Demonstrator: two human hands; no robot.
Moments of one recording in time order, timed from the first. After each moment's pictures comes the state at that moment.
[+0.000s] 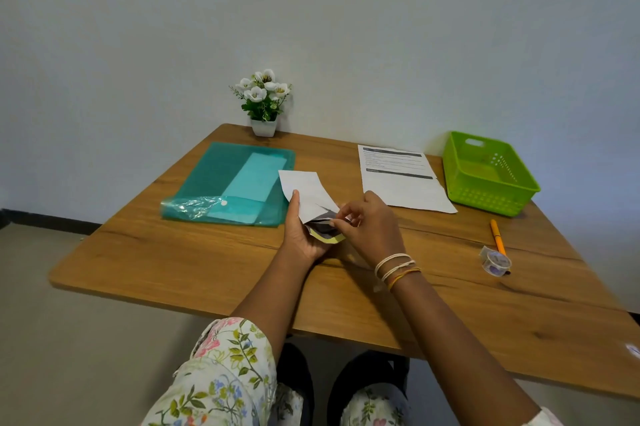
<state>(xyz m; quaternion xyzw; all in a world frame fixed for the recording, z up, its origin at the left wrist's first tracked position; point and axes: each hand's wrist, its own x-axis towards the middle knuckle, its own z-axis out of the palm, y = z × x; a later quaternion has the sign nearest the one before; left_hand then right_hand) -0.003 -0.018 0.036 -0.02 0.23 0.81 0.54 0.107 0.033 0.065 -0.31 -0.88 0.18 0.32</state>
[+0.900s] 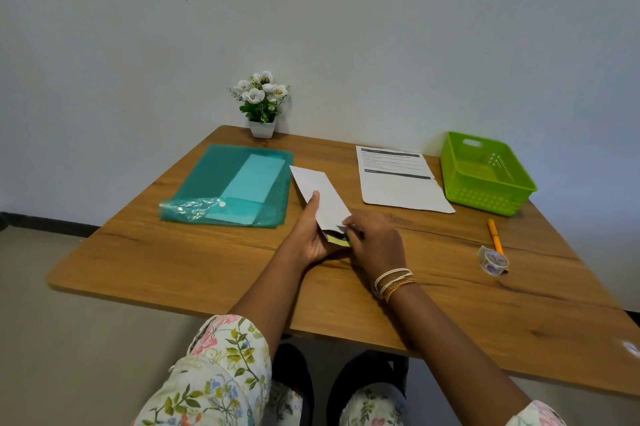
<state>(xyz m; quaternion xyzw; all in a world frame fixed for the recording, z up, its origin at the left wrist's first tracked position) -0.006 -0.005 0.034 0.04 0.33 0.72 0.61 0.118 0.050 0.020 -0.28 -0.88 0.09 0.37</state>
